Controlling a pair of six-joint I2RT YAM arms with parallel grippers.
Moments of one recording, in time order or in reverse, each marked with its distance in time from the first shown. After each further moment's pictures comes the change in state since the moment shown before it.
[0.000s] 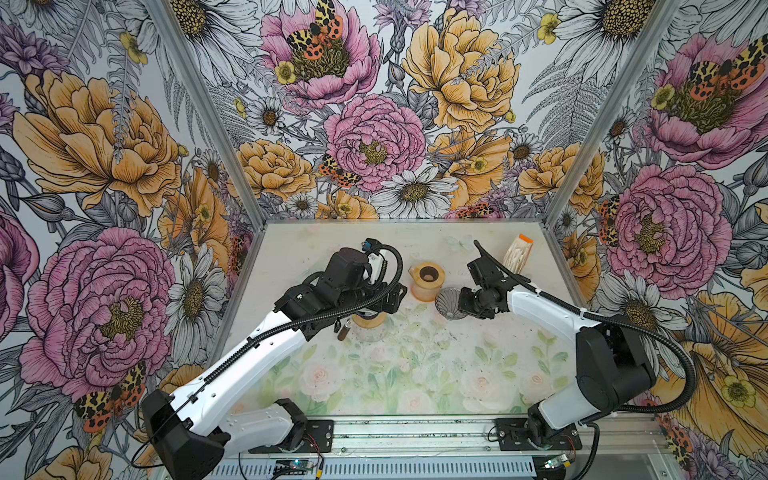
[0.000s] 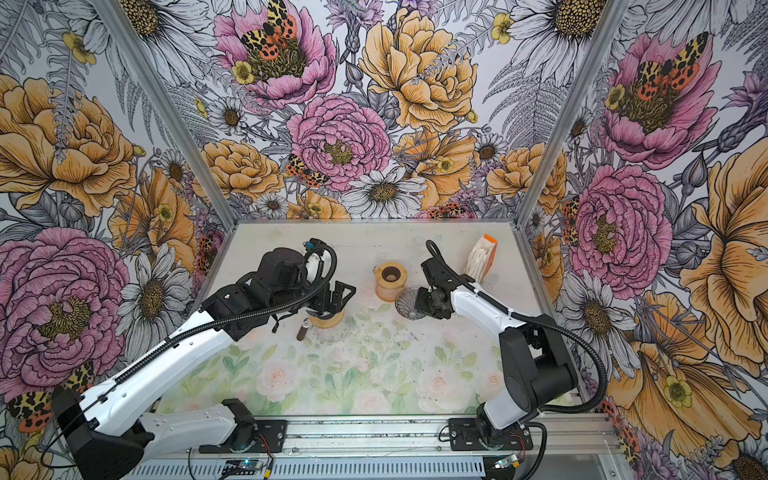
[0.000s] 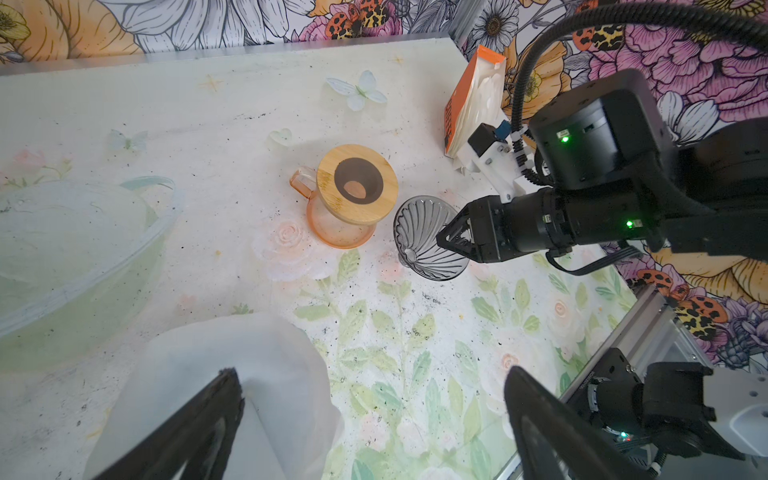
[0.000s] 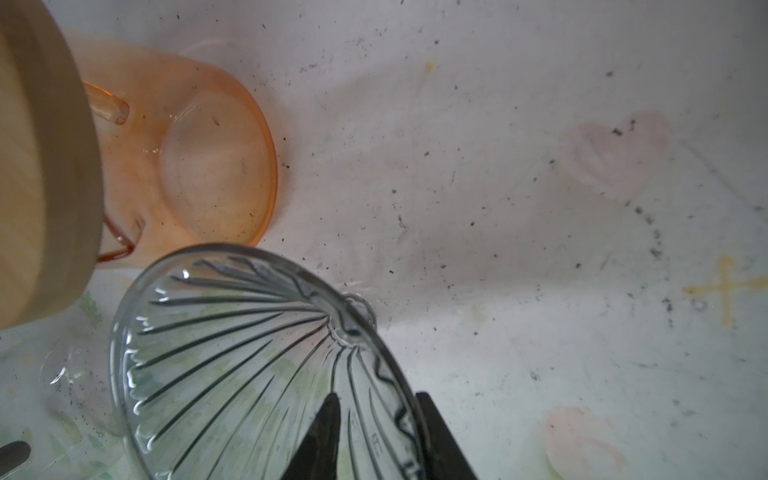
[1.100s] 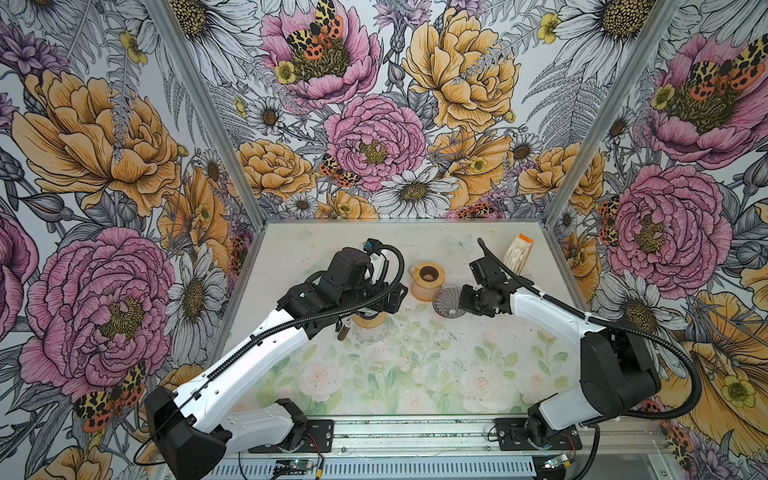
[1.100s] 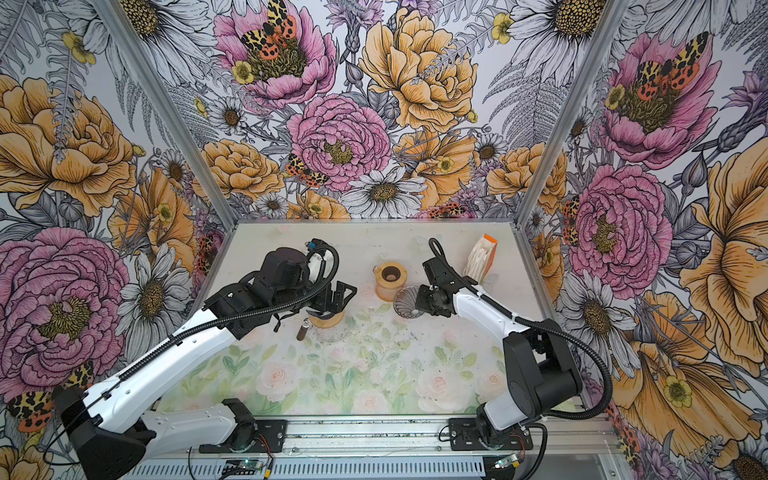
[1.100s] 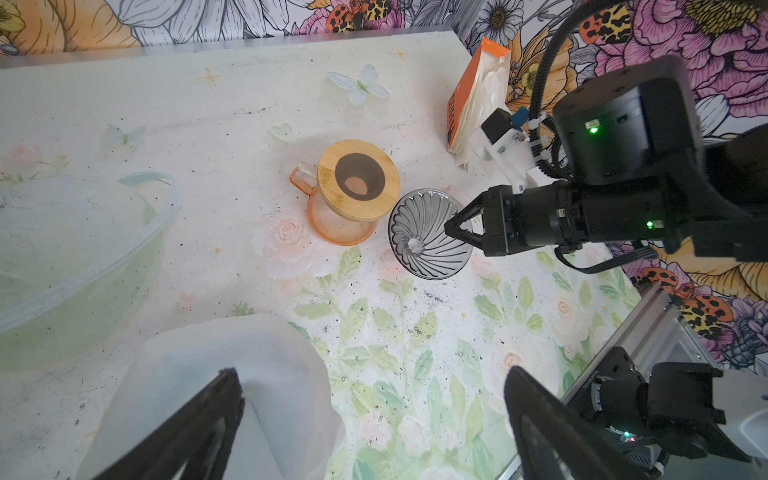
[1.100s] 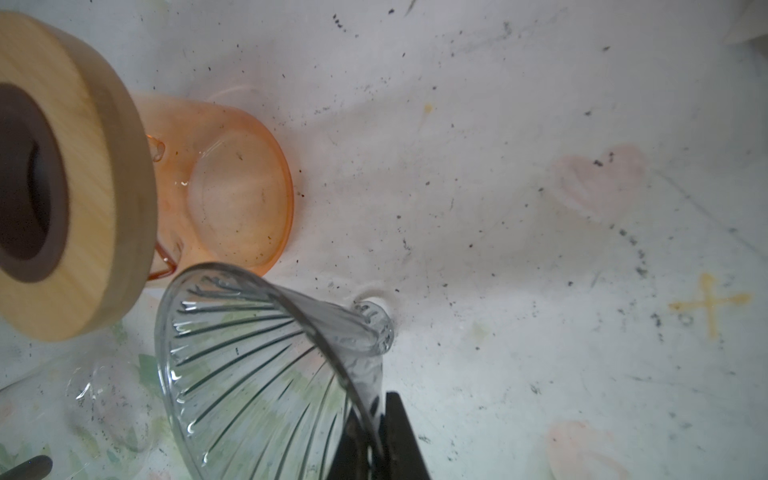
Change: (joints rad) left arm 0.000 0.015 0.000 0.000 0.000 0.000; right arm -0.018 -0.055 -0.034 0.046 0.022 0.019
